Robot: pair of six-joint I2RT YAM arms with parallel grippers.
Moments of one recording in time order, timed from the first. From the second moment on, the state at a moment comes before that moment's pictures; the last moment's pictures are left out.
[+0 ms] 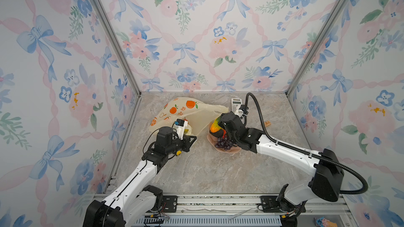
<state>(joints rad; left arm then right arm) -0.34 0.95 0.53 -0.06 0.50 -0.37 0.90 1.55 1.20 -0.19 0.65 1.14</state>
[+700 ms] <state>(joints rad) -0.34 0.96 0.53 -0.06 0.52 -0.37 0.92 1.98 1.48 -0.06 0.57 1.33</state>
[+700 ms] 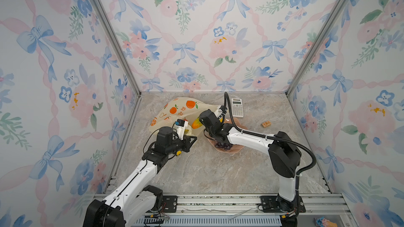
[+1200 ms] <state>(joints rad) -0.34 0.96 0.53 -0.06 0.53 -0.37 0.89 2.20 1.67 -0.06 0.36 1.40</state>
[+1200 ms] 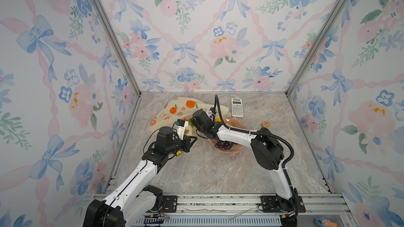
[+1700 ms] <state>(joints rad) -0.34 0.96 0.53 -0.06 0.53 -0.37 0.85 2.32 1.75 -0.07 0.25 1.43</state>
